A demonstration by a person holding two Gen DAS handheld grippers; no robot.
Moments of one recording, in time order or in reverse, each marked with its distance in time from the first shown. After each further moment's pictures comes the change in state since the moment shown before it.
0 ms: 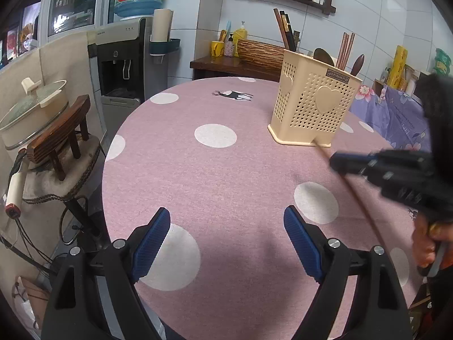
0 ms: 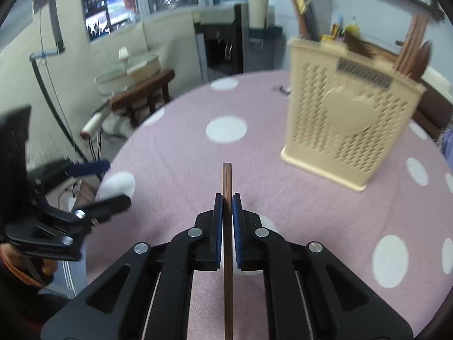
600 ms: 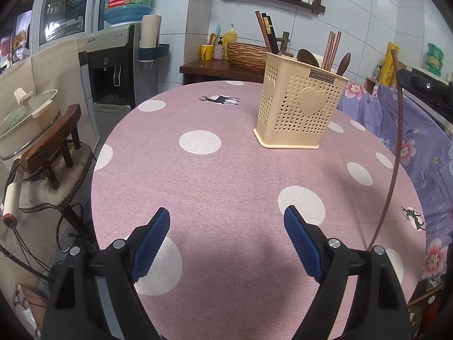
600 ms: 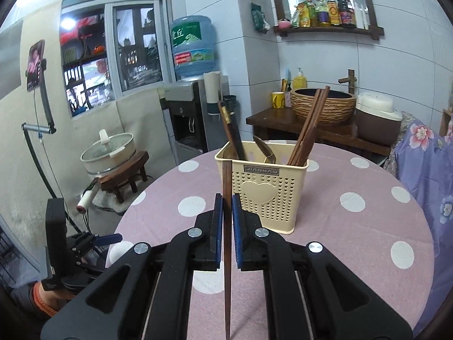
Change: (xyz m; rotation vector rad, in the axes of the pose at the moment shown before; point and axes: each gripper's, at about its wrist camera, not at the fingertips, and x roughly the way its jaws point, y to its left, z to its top) left arm -0.001 -0.017 0.005 0.033 -0.012 -0.027; right arm -0.115 -0.033 0.022 0.143 -0.294 -0.118
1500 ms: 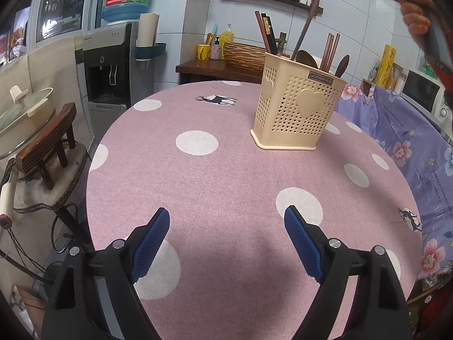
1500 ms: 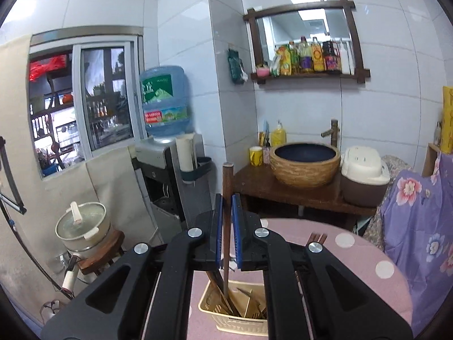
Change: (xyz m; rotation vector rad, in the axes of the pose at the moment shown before) left arm 0.002 0.003 -0.001 -0.002 -0.004 -0.028; right arm 0.064 0.001 0.176 0.035 -0.141 -0.140
